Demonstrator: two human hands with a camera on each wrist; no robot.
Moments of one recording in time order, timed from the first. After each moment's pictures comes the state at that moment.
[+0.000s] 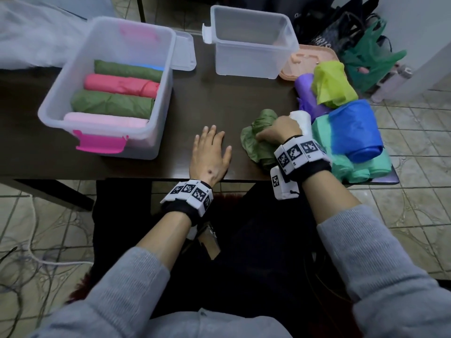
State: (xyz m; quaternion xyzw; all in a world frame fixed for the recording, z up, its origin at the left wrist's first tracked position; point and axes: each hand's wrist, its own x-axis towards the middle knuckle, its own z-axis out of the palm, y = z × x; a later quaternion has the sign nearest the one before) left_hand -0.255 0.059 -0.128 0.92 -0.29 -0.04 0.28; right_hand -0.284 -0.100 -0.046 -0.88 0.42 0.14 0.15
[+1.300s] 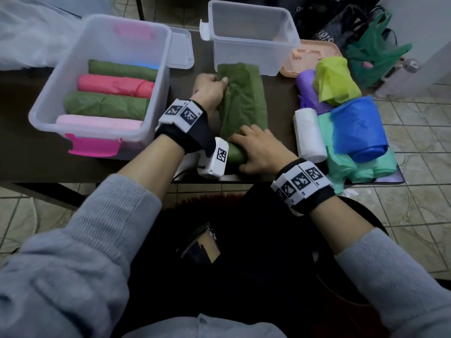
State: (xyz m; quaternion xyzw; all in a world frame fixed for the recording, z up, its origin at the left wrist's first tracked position) left_hand -0.167 0.003 -0.044 0.74 -0.02 -0.23 0.63; right_hand -0.308 -0.069 -0.060 -0.99 0.00 0.13 0.01
